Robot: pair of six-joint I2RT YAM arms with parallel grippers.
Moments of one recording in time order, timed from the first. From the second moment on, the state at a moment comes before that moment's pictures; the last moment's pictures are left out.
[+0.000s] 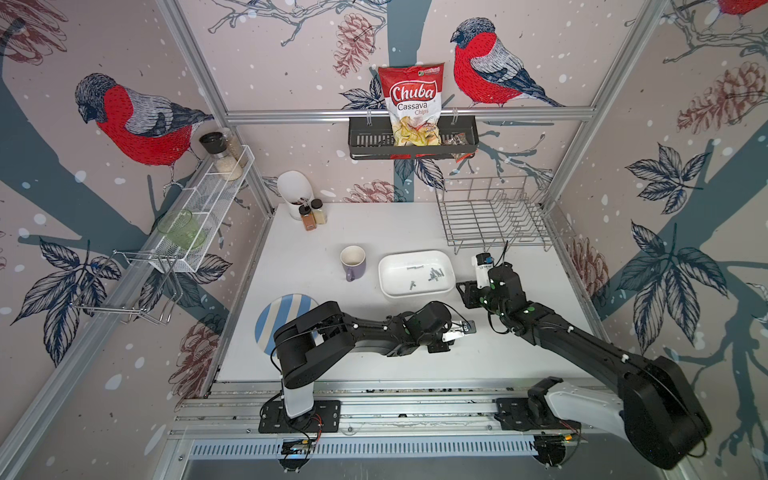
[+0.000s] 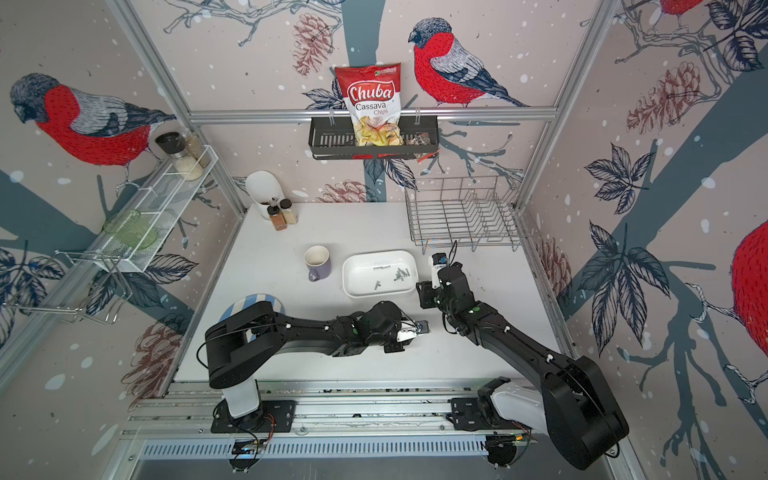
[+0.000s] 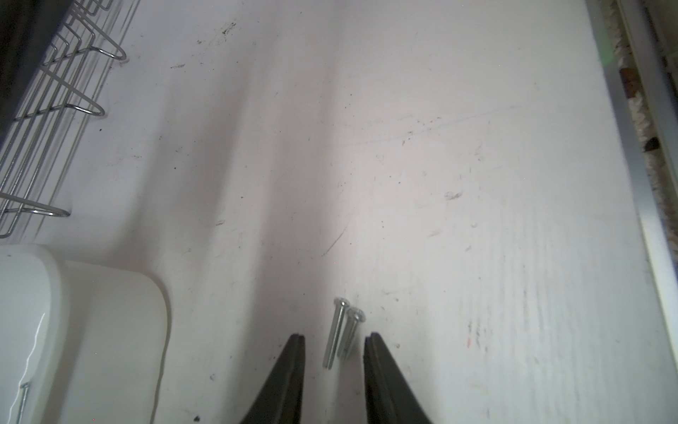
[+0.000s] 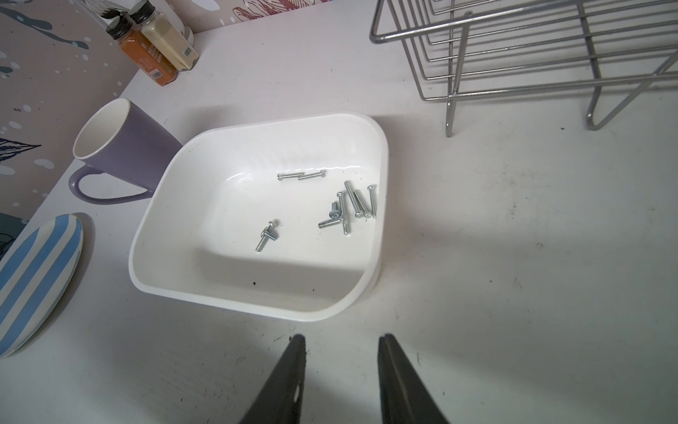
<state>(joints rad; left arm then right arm) -1.11 1.82 0.90 0.21 0.05 0.48 0.52 1.17 0.56 -0.01 -0.06 0.32</state>
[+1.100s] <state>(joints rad) -1.11 1.90 0.95 0.17 0.09 0.47 0.52 1.19 0.56 -0.01 -0.07 0.32</state>
